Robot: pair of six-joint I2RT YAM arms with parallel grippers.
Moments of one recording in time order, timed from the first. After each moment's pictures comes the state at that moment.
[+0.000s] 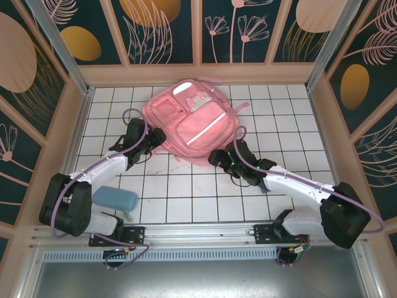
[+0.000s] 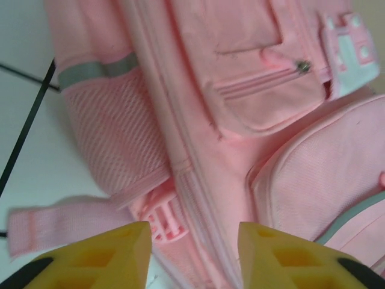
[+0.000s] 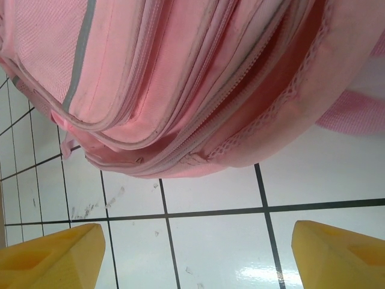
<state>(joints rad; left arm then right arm) -0.34 1.41 0.76 -0.01 0.07 -0.85 0.77 1.23 0.66 -0.21 0.03 1.07</state>
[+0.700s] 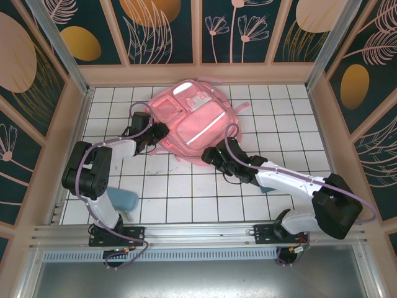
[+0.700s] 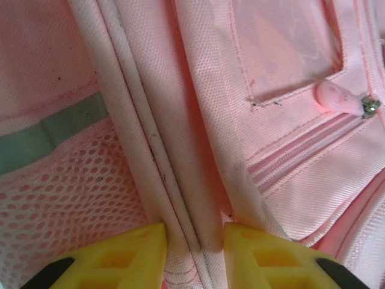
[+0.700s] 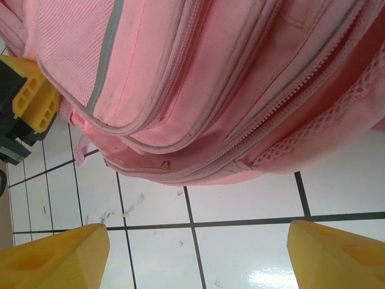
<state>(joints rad) -0.26 1.78 0.90 0.18 0.26 -0.87 0.83 1.33 0.75 -0.20 0.08 1.12</state>
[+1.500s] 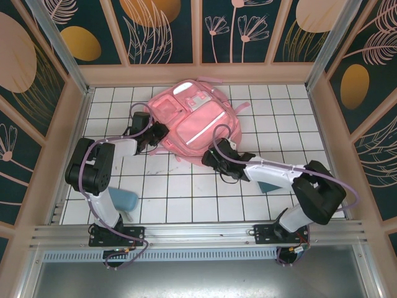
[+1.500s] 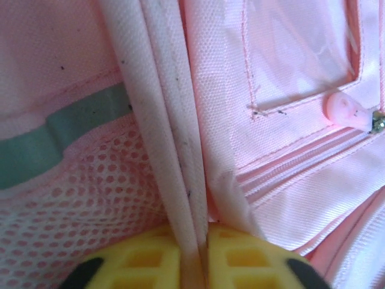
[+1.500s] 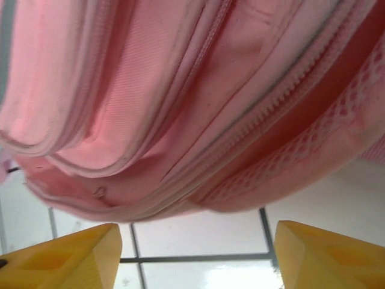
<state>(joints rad) -0.25 1.82 0.91 0.23 0.31 -0.95 0.82 1.51 0.79 -0.20 0.16 1.07</state>
